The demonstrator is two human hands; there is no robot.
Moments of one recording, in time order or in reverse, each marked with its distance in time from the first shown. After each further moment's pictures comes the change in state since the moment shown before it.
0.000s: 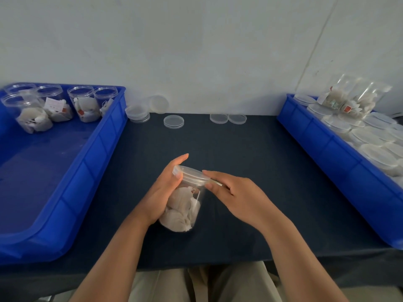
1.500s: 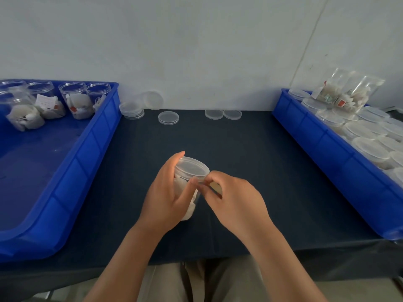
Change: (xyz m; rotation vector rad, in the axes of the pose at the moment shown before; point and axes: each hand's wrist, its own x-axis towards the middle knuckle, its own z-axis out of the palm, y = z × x) left_hand -0.014 0.008 0.040 0.420 0.315 0.119; right_hand -0.028 -0.024 0.011 -0.169 0.245 0.024
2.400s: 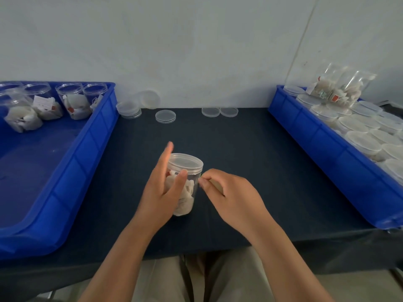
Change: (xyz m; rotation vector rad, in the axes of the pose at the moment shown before) left_hand -0.006 0.013 -0.012 -0.203 -0.069 -0.088; right_hand -0.009 0.004 -0.009 0.137 -0.046 -0.047
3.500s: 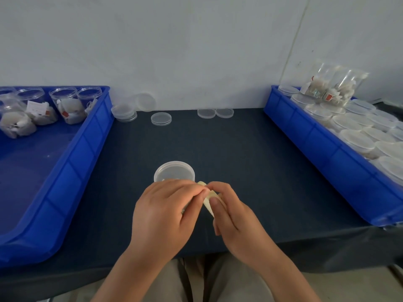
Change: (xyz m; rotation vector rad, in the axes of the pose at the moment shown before) left_hand -0.039 0.043 0.012 0.591 0.240 0.655; right_hand -0.047 0.002 0.004 0.478 -0.070 -0.013
